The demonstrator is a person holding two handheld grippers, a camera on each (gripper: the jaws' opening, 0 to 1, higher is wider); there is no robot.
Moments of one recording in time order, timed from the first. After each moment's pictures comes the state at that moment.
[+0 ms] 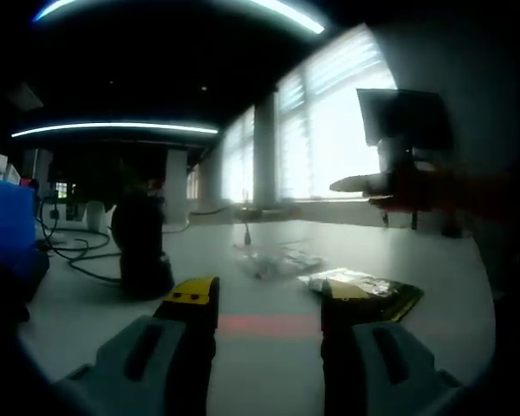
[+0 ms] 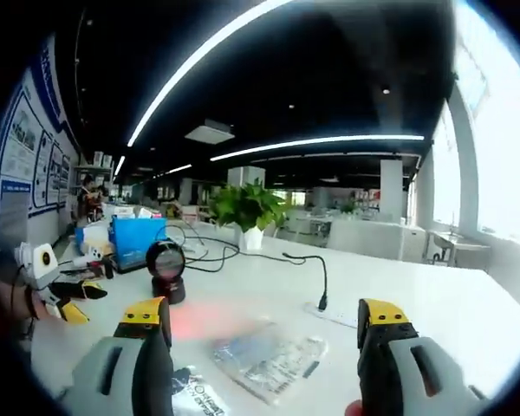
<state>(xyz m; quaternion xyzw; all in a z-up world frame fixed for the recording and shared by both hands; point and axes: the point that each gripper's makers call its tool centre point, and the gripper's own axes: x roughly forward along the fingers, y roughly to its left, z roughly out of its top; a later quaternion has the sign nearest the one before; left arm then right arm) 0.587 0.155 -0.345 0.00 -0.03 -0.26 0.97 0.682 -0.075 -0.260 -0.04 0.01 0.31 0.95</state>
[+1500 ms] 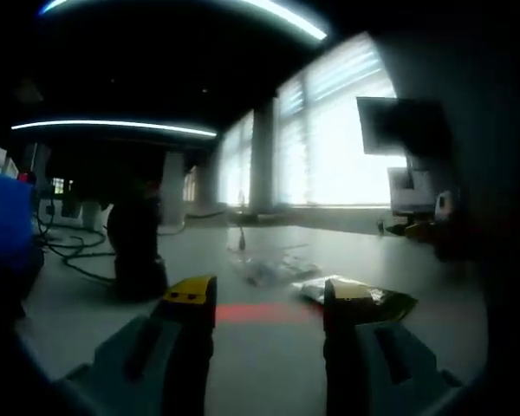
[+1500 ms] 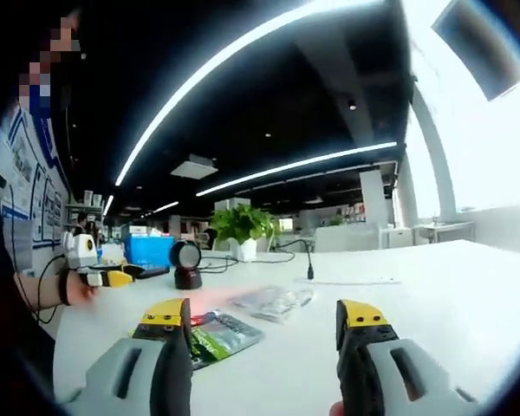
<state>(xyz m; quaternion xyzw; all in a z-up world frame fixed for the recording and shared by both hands) 0.584 0.149 -0.340 -0.02 -0.04 -0.27 0.96 0.588 -0.159 -0.336 0.04 -0.04 0.28 0.96</state>
